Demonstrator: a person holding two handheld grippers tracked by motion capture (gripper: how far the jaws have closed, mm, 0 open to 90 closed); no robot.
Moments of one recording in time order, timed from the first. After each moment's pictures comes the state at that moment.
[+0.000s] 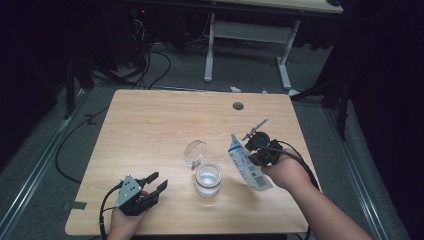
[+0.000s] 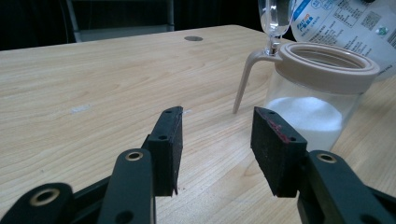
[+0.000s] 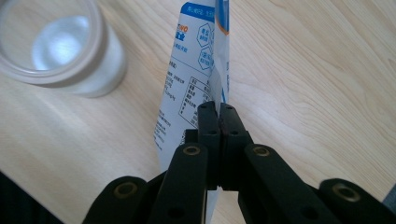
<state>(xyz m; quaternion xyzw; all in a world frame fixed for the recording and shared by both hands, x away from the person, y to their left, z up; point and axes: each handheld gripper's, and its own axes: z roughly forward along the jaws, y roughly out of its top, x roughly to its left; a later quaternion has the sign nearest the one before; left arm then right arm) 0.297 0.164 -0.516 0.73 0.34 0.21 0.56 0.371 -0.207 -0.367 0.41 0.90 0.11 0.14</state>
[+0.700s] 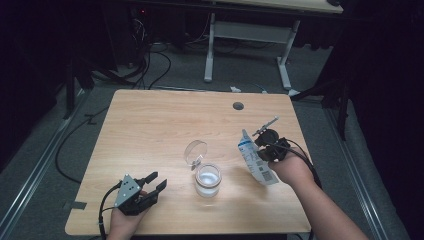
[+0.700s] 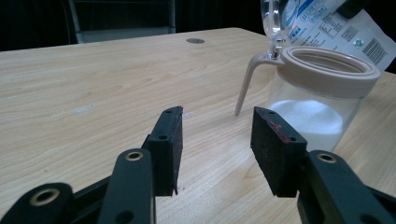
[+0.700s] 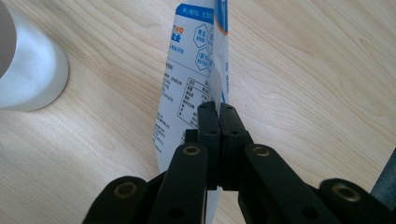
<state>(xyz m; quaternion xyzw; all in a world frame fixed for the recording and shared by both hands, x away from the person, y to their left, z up) 0.297 0.166 -0.514 0.72 0.34 0.22 0.56 0.390 -0.238 -0.388 0.44 0.87 0.12 0.16</state>
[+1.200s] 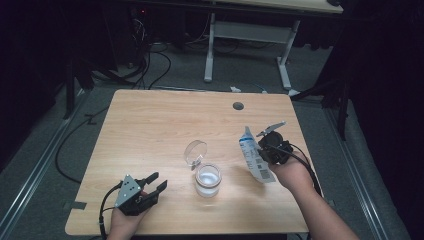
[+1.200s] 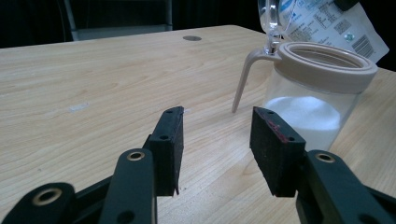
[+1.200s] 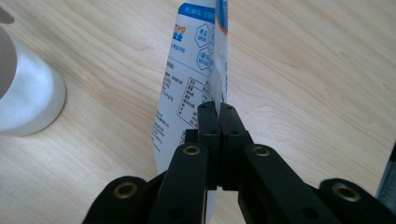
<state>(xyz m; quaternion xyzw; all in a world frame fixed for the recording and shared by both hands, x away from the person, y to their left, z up) 0.297 0.165 -0.517 0.73 0.34 0.21 0.56 0.379 -0.244 -0.391 0.46 0.85 0.17 0.20</state>
